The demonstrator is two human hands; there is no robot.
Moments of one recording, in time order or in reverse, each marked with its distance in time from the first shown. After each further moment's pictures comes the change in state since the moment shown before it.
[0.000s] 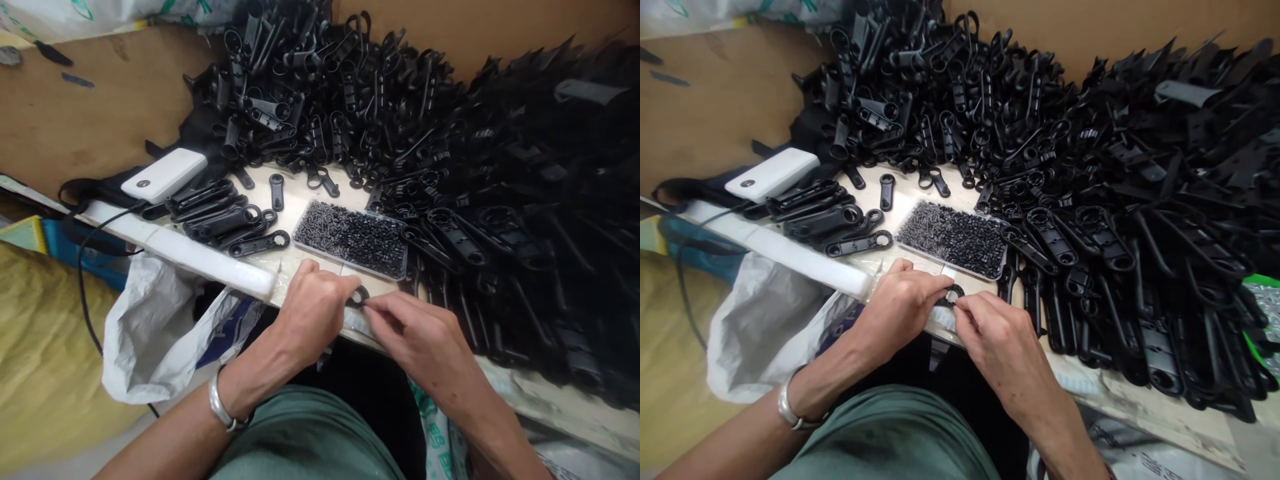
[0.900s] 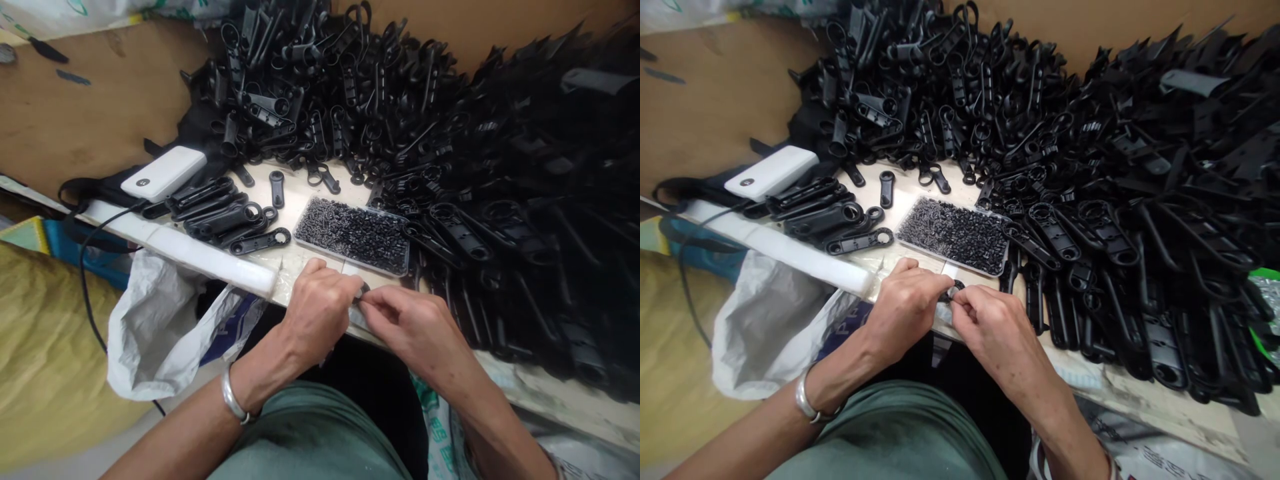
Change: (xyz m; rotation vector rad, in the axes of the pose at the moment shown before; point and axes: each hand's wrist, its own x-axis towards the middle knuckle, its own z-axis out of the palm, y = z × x) left_hand -0.004 -0.001 0.013 -0.020 0.239 0.099; right_hand 0.012 -0.003 0.003 0.032 -0.041 0.079
